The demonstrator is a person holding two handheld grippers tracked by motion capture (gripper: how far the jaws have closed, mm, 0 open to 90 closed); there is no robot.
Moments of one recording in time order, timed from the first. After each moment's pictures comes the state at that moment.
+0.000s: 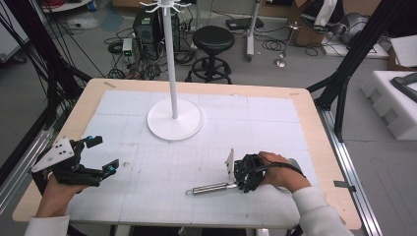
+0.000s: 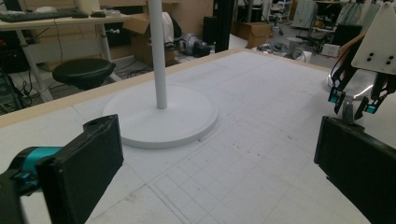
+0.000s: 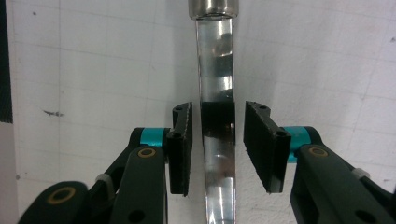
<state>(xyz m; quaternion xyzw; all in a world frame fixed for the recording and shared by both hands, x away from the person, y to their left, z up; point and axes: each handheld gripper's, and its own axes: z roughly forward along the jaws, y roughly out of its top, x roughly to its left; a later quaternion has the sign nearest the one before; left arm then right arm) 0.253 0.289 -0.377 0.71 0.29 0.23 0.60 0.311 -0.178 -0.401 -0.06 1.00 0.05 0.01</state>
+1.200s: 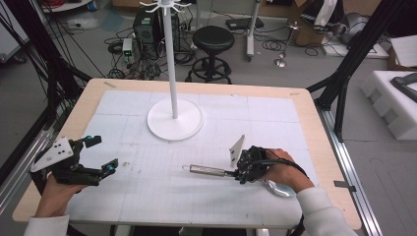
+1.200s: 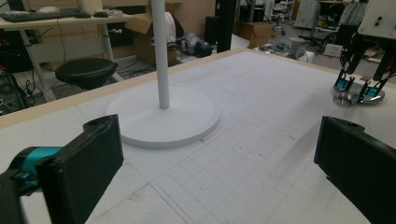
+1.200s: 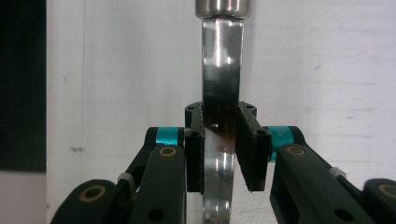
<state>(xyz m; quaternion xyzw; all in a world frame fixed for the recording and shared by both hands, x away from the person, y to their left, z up) 0.253 0.290 -0.376 0.71 0.29 0.23 0.59 0.315 -0.188 -0.369 0.00 0.99 0.16 0.02</state>
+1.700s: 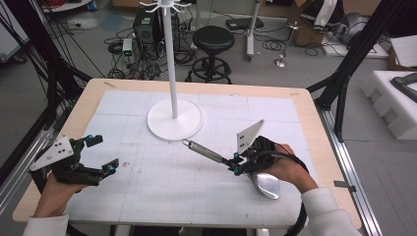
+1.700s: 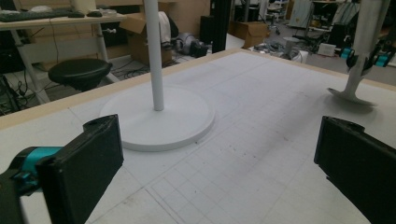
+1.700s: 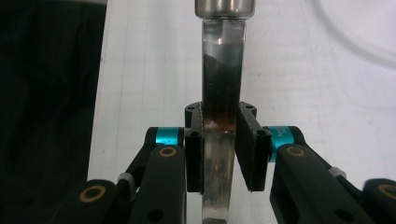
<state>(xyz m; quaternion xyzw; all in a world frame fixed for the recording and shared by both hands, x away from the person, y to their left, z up) 0.253 0.287 -0.371 0.72 0.28 0.22 0.60 0.311 -0.196 -0.326 0.02 0.95 0.30 0.02</state>
